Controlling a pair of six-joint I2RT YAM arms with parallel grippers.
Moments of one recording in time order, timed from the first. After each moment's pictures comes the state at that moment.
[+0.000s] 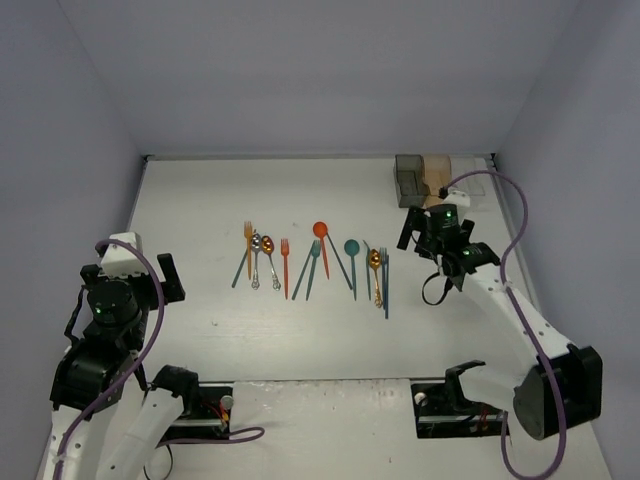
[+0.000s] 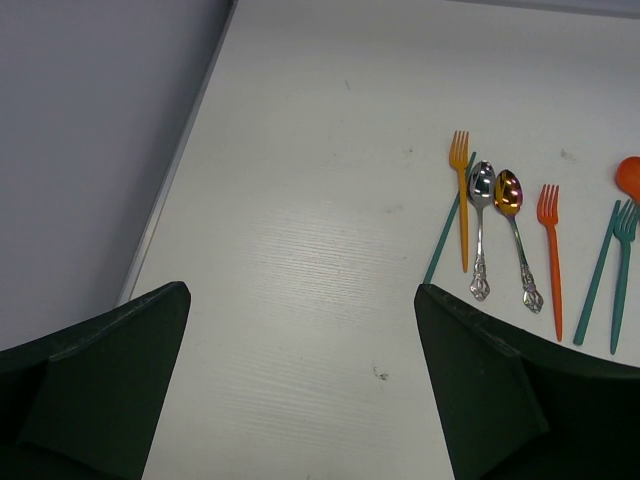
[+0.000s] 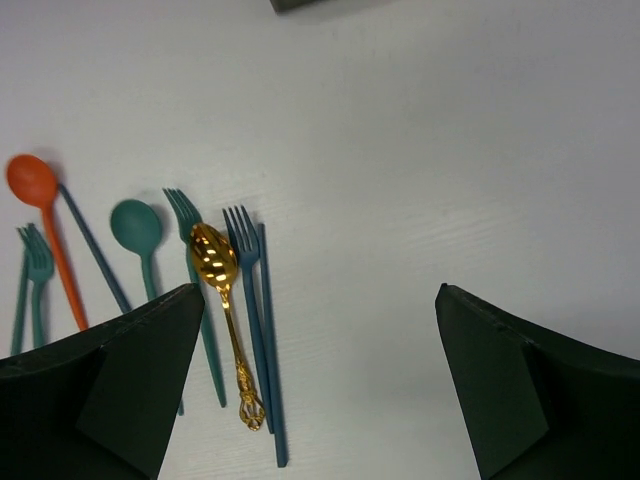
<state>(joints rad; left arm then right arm) -0.25 0.46 0.97 -0.87 -0.42 -0.13 0.30 1.16 0.86 -0.42 0.30 0.44</state>
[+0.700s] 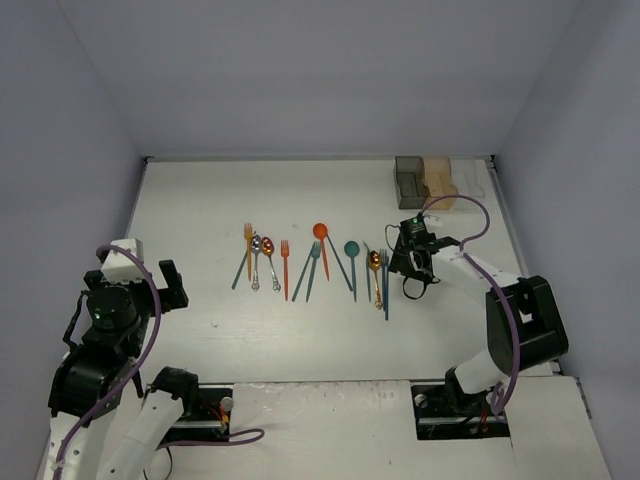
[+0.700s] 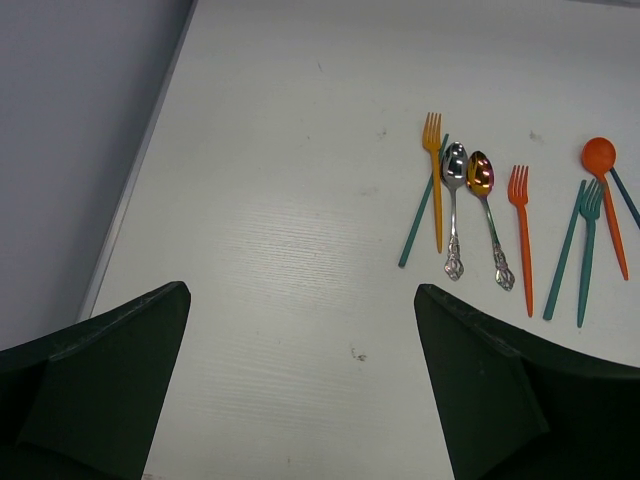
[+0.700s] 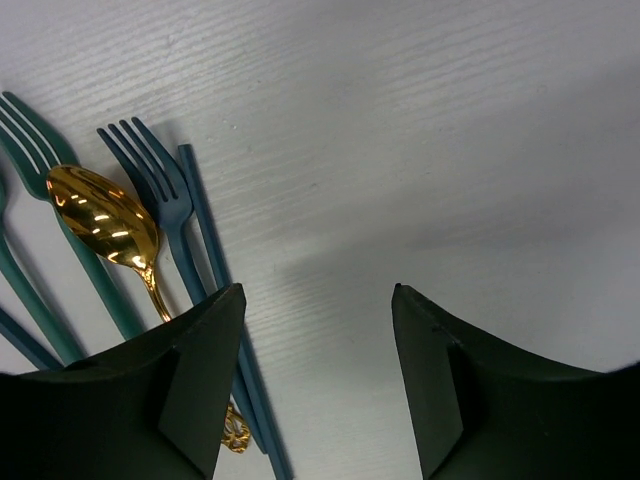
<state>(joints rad) -0.25 0.44 0.97 -0.91 -0.36 -0.17 0.32 1.50 0.82 -0.40 0.25 0.60</state>
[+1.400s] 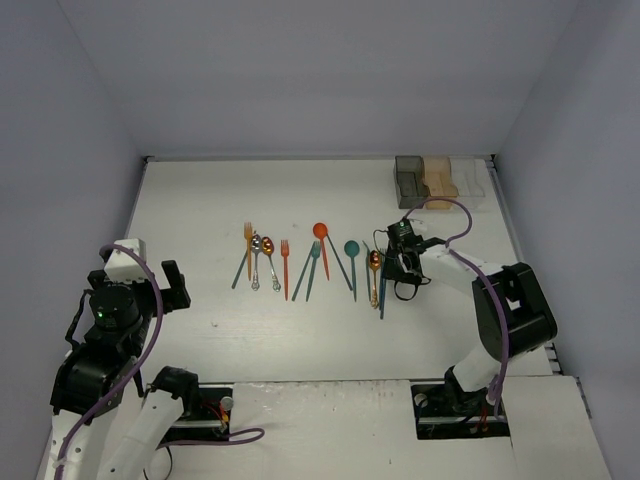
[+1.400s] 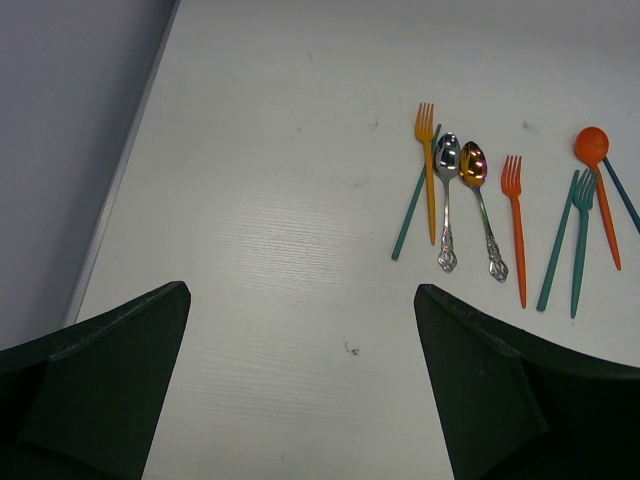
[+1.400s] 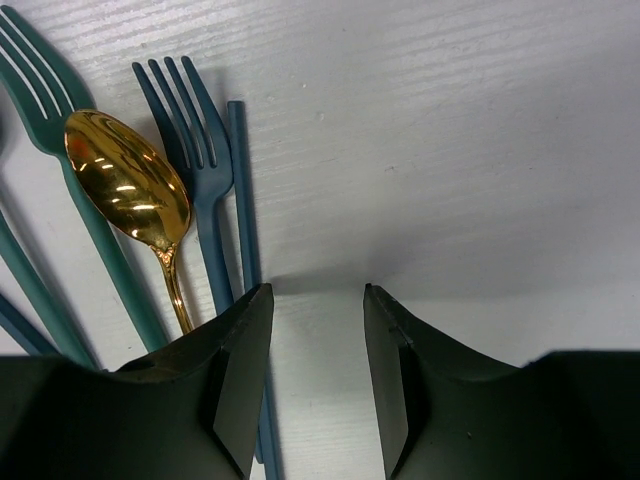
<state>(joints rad) -0.25 0.44 0.95 -0.91 -0.34 -0.18 0.38 1.60 0.83 -0.36 0.21 0.57</state>
